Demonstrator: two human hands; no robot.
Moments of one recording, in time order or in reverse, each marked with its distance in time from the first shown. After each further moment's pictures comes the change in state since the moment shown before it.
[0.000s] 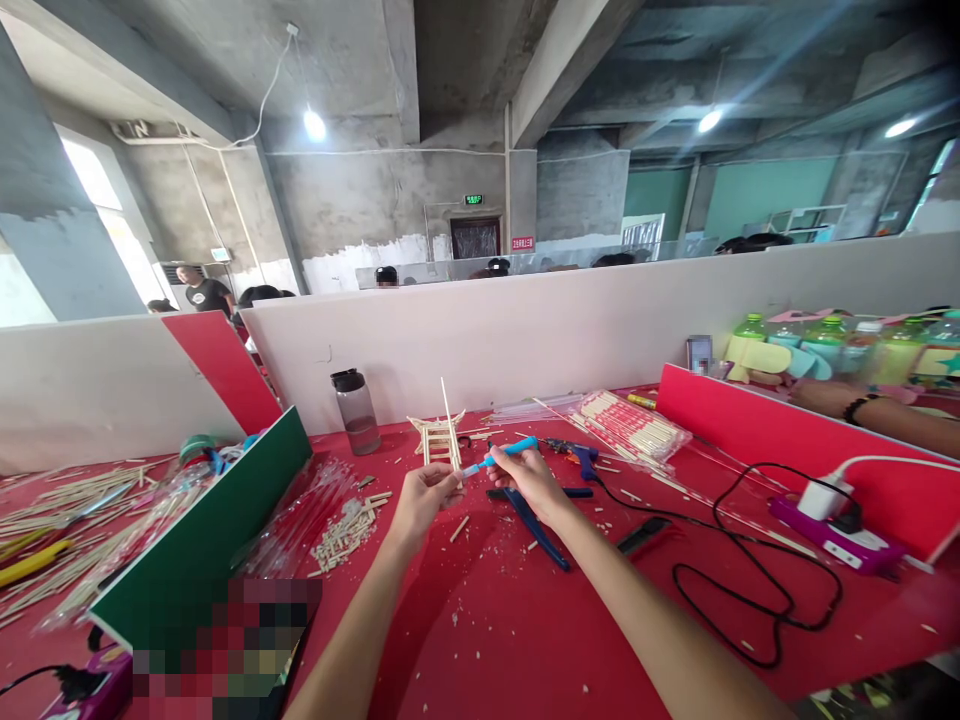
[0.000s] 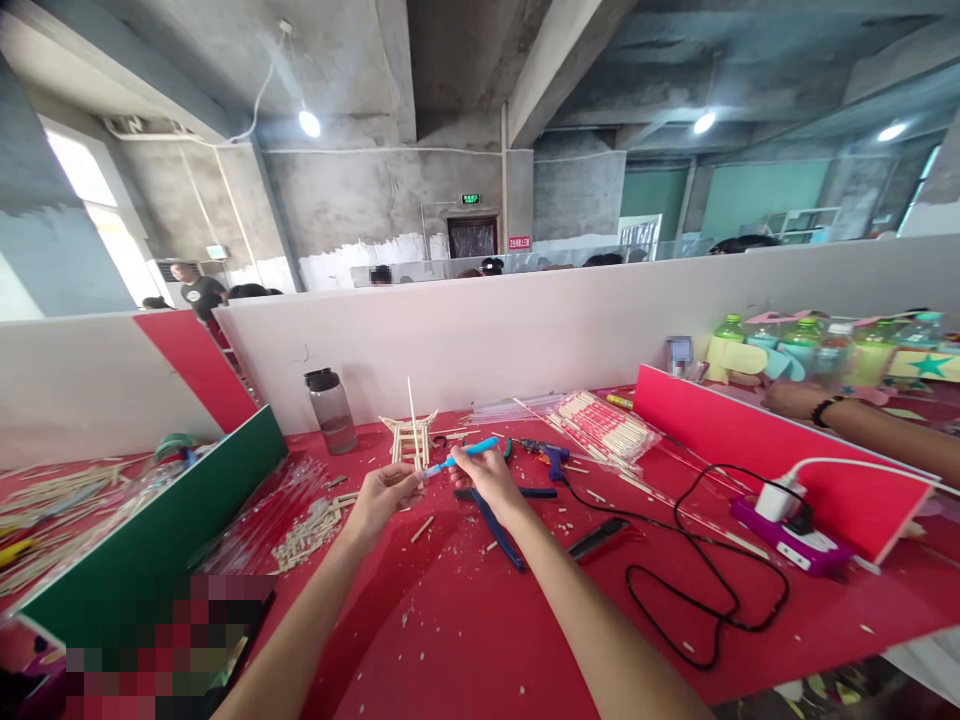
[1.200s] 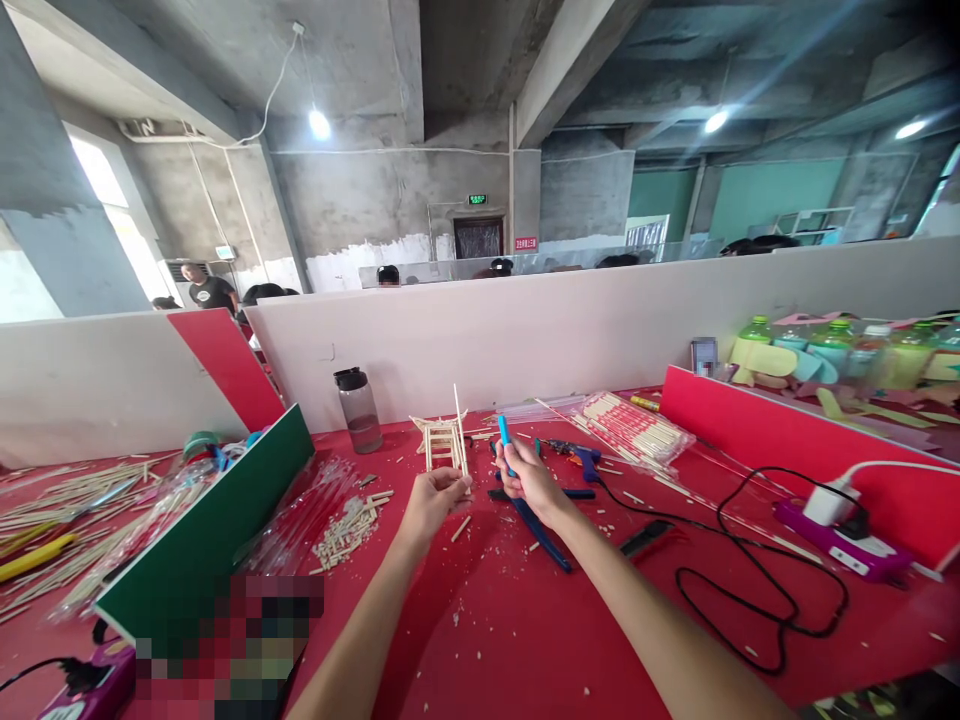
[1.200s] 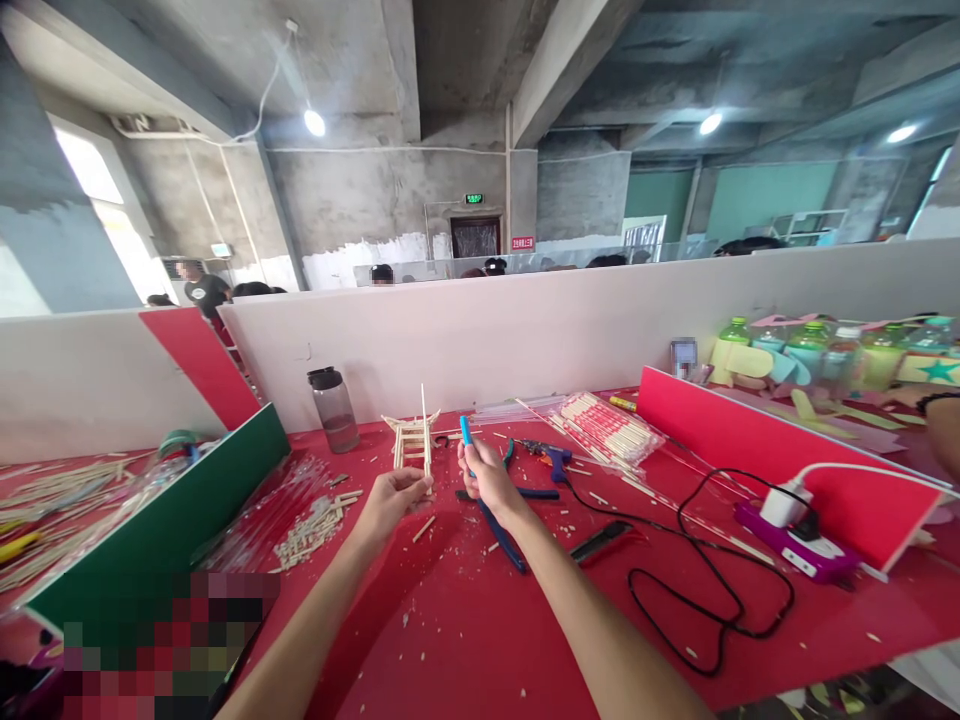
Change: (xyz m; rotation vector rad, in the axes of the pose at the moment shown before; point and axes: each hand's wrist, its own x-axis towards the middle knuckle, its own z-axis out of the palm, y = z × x) left_hand -0.002 -0.009 0.007 -0.007 -0.018 -0.024; right_hand -0.004 -0.005 0.003 0.044 -0.118 0.001
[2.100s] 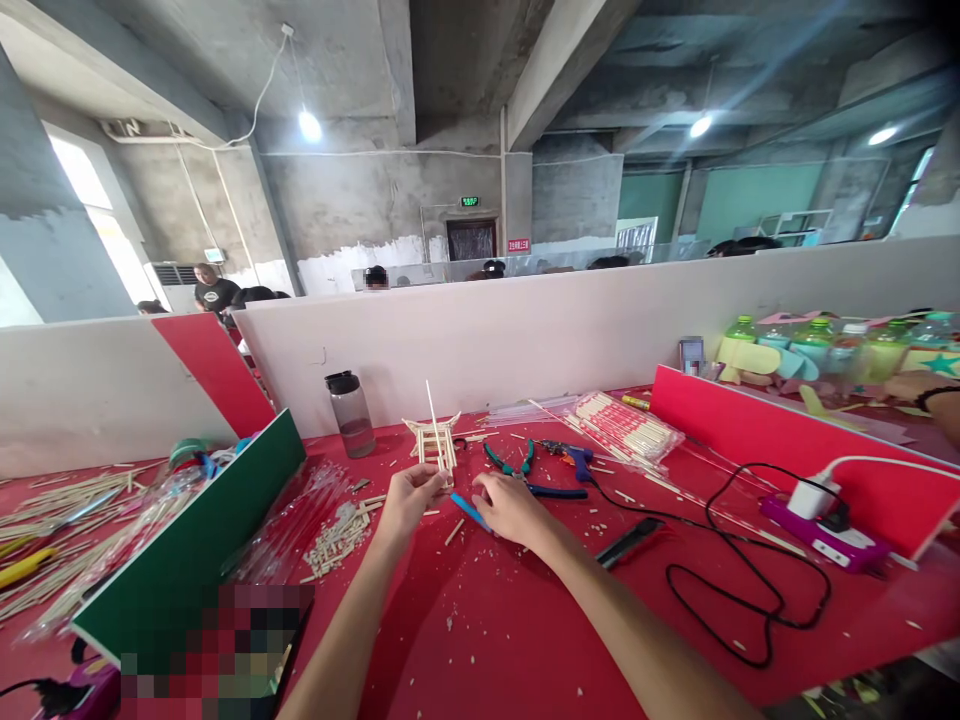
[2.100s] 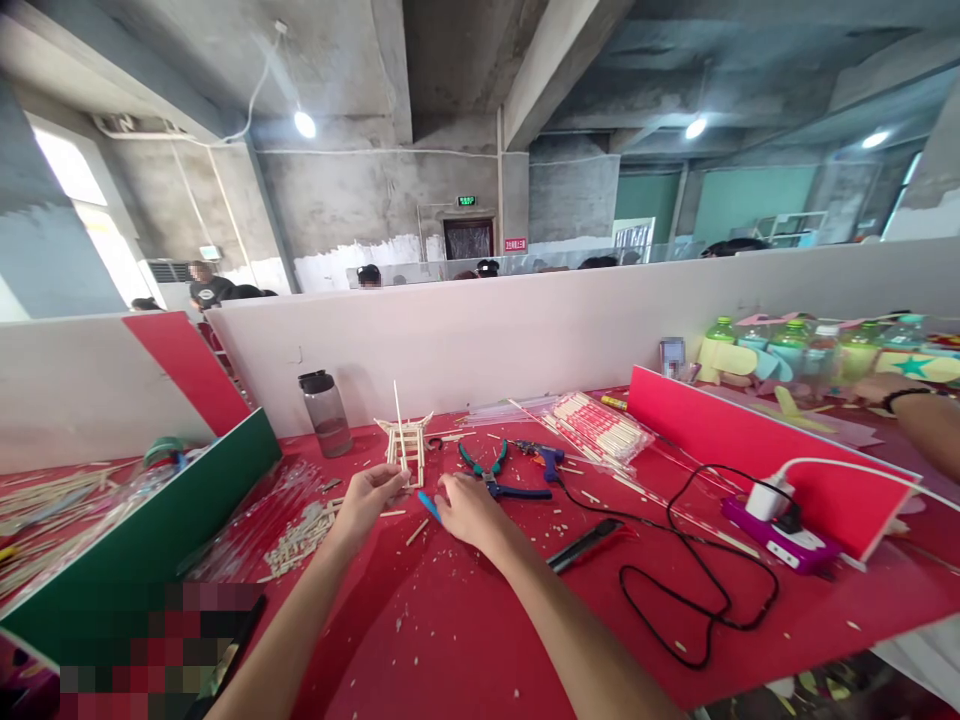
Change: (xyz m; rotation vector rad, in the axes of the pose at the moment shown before) left_hand 0.011 0.003 -0.024 0.056 0.041 0.070; right_hand -0.016 0.014 0.012 -1.334 -0.063 -0.182
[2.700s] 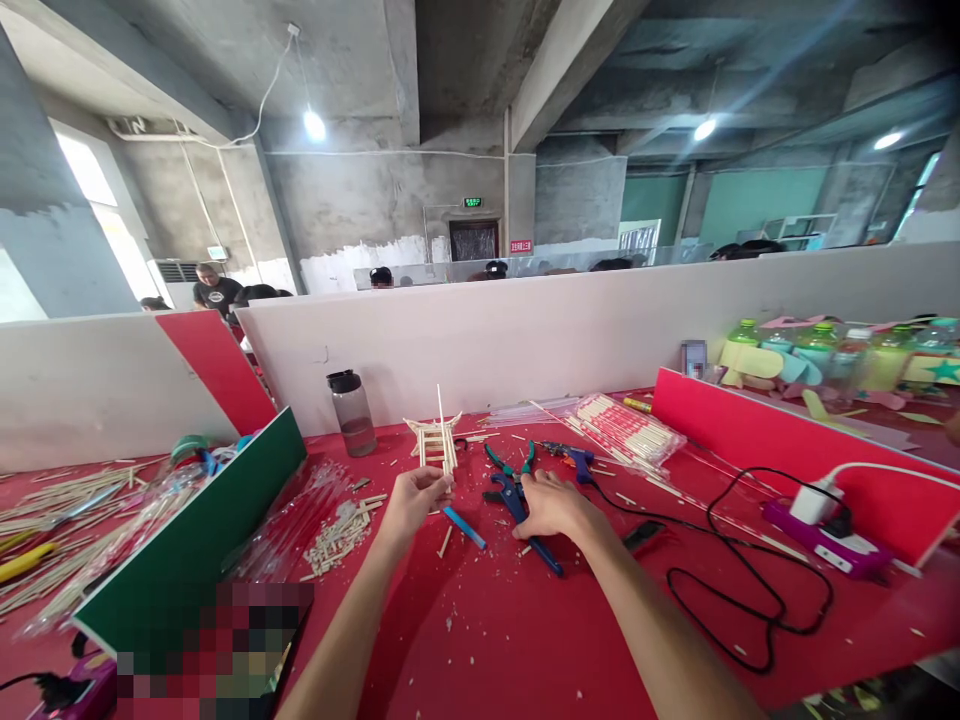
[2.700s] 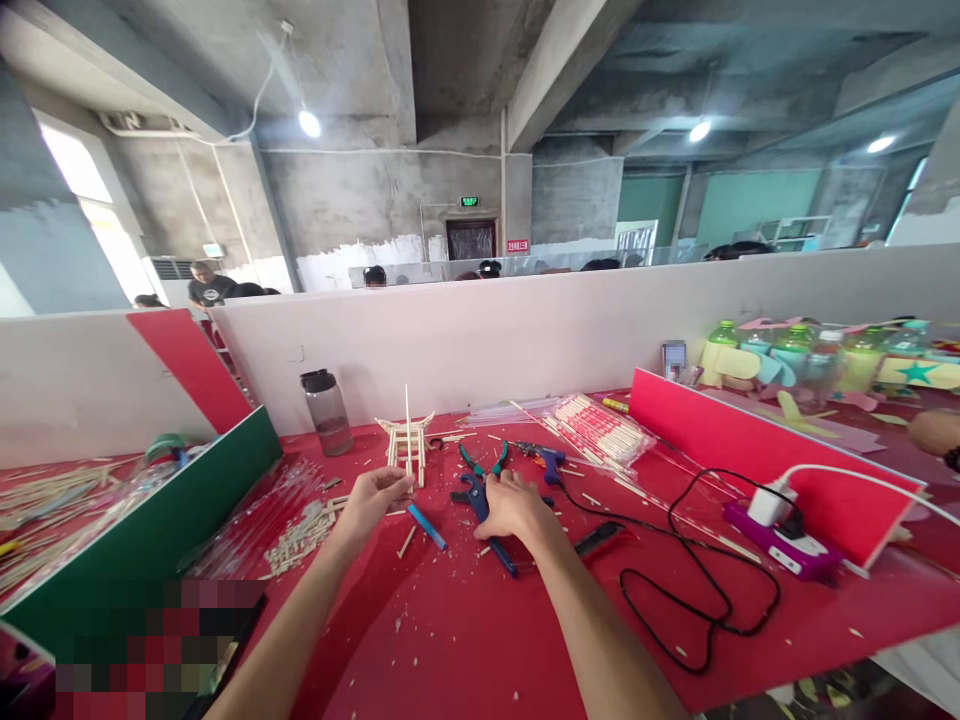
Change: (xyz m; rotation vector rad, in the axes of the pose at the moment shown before) left_hand -0.001 -0.001 0.002 0.034 -0.029 -0.053; right_hand -0.013 0.030 -0.046 -0.350 -0.416 0.361
